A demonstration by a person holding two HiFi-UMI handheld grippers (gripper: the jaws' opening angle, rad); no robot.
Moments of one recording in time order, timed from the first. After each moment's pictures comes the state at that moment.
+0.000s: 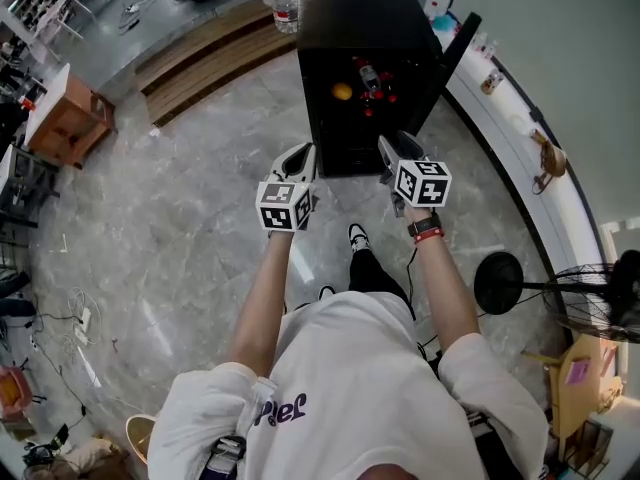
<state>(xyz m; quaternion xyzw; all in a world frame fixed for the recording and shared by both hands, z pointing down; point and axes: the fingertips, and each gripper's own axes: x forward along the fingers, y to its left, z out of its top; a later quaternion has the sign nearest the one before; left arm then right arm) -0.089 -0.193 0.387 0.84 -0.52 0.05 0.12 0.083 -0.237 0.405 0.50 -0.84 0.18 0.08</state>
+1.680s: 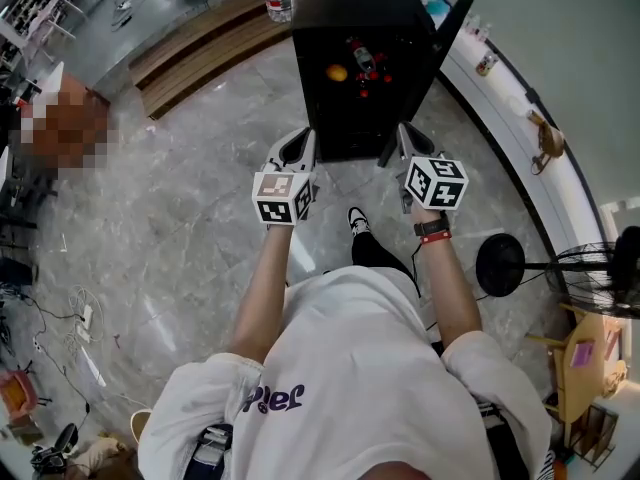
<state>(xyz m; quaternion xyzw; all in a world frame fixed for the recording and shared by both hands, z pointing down) -0.080 -0.147 0.362 0.85 -0.52 0.04 0.09 0.108 -0.171 0.372 0.53 -0.83 0.15 0.05</state>
